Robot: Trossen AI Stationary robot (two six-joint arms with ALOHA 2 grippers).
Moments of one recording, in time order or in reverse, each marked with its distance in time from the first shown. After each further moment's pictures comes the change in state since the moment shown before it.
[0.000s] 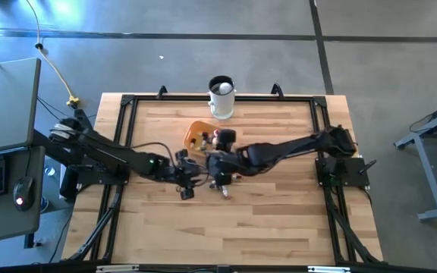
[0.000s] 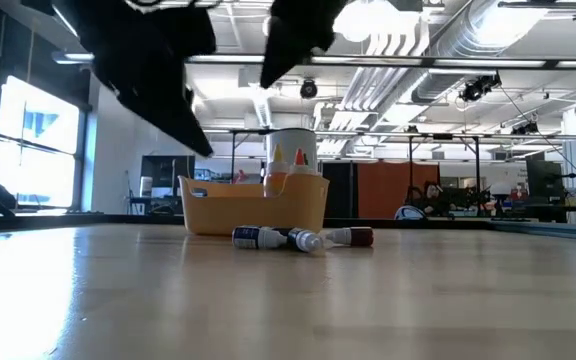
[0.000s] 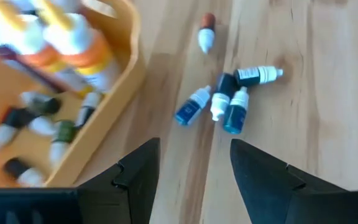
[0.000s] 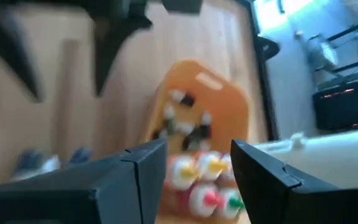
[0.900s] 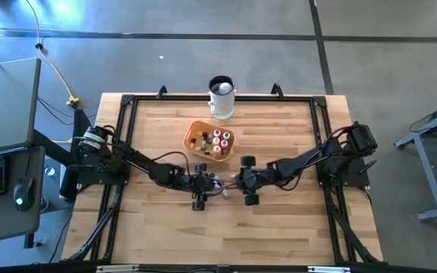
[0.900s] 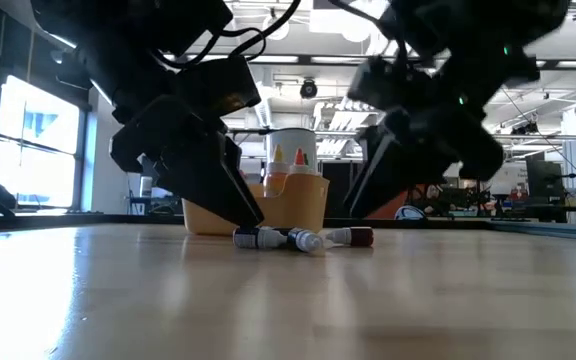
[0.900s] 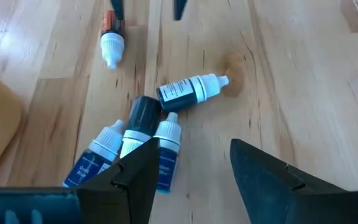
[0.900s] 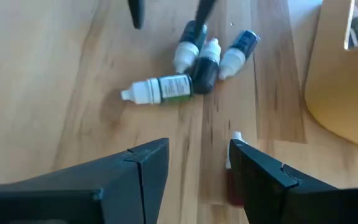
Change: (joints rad) left arm 0.003 0.354 0.000 0.457 0.175 0.175; right arm 0.061 -0.212 -0.884 0.759 -0.392 0.139
